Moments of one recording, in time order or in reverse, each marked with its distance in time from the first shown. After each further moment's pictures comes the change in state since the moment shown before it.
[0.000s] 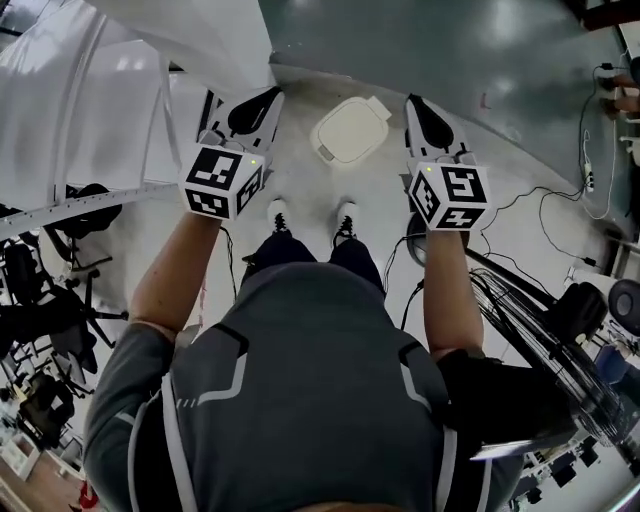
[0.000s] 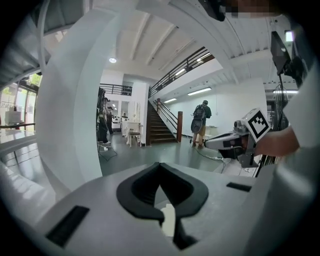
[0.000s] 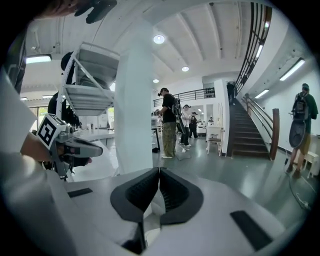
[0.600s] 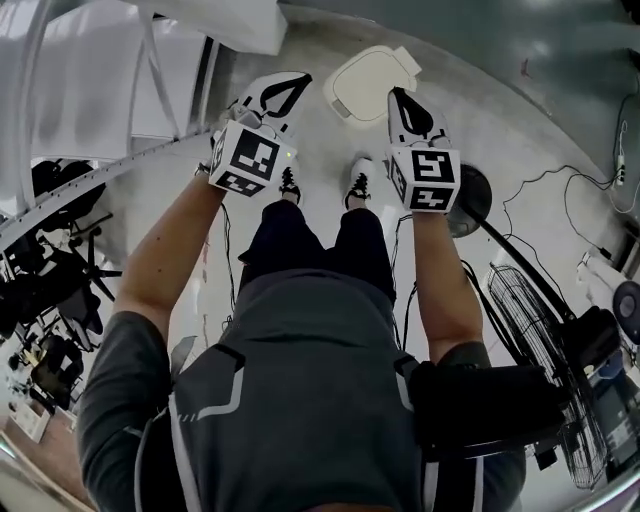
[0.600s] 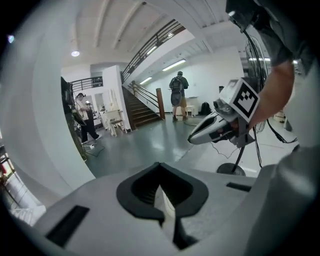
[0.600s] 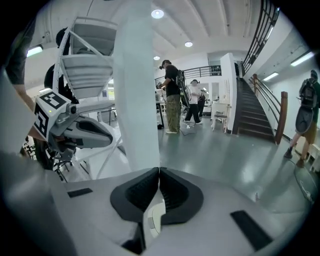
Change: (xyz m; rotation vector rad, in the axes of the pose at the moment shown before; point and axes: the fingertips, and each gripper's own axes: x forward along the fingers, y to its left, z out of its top) left arm 0.077 -0.011 -0.154 0.299 0.218 -0.120; right arm 0.082 0.024 -0.180 0.017 0.242 0.048
